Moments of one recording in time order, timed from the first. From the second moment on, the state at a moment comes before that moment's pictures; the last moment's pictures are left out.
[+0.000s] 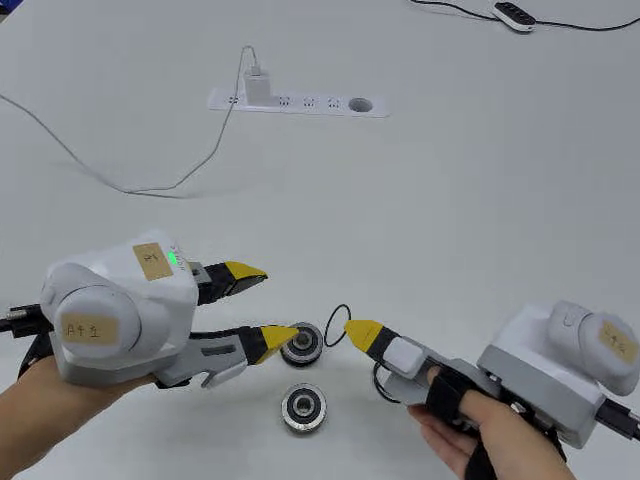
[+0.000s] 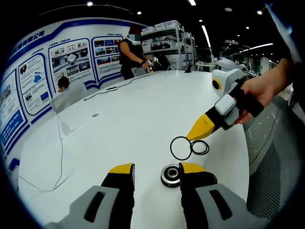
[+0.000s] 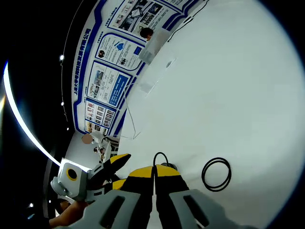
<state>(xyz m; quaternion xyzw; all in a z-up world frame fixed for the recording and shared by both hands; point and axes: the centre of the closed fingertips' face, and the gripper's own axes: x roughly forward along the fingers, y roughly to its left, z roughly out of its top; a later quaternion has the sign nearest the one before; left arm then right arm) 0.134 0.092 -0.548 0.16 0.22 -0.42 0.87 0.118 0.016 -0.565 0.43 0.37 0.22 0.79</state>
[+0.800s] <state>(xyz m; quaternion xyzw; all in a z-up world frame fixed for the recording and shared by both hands) 0.133 0.092 -0.554 0.16 0.23 -0.41 0.87 0.100 -0.044 -0.602 0.46 0.39 0.13 0.79</state>
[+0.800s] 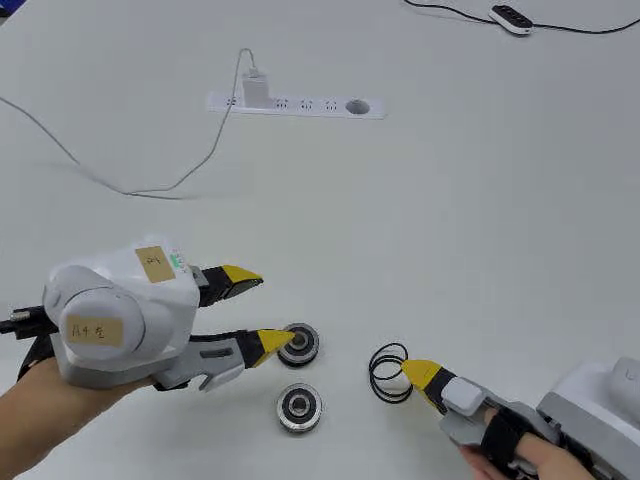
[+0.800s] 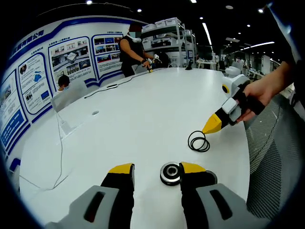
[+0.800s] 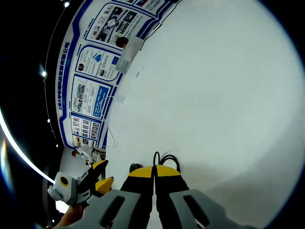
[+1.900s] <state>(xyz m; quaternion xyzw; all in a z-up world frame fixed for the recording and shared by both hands) 0.125 0.085 -0.576 0.19 0.26 -0.42 0.85 0.101 -0.036 -0.582 0.45 0.36 0.17 0.80</state>
